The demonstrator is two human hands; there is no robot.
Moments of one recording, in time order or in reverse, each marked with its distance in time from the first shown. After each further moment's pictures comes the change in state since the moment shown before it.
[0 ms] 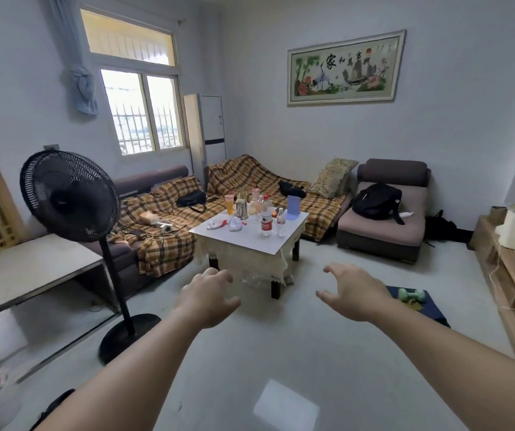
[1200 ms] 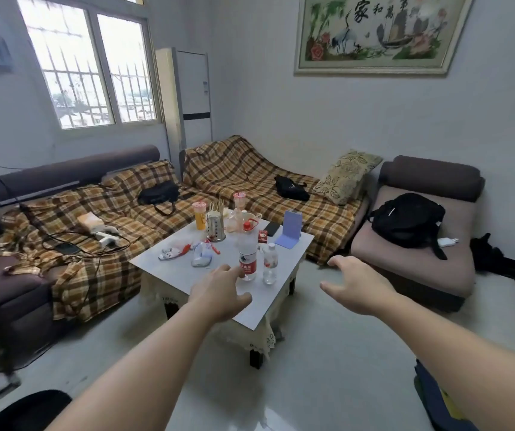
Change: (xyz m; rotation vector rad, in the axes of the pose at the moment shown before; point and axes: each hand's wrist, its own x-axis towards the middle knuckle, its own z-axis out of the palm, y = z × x) left_hand 0.750 0.010 0.173 -0.029 -0.120 -0.008; right_hand 0.746 0.152 0.040 0.051 -0.057 0.024
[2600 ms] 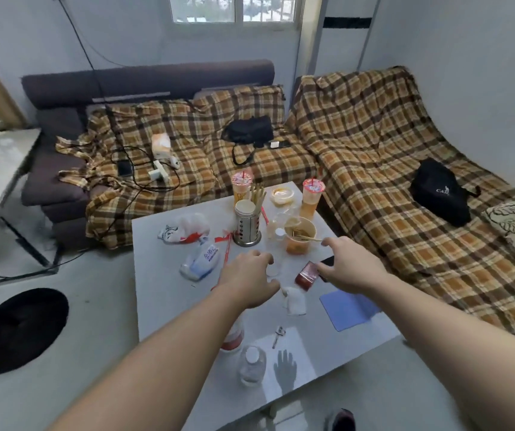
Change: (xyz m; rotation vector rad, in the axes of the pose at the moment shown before) left_hand 0.649 -0.013 0.149 -0.100 -0.016 -0.590; right_hand 0.798 0.064 0.126 -0.140 -0.346 -0.588
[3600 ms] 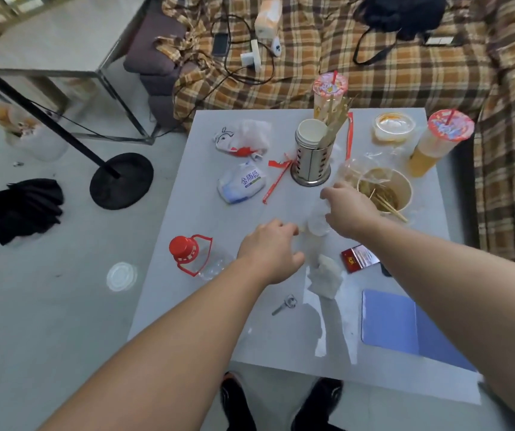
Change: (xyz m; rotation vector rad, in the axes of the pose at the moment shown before) left_hand 0.122 0.015 0.114 -0.119 -0.052 -0.542; right_hand 0.259 0.025 0.156 -0.077 -0.275 -0.589
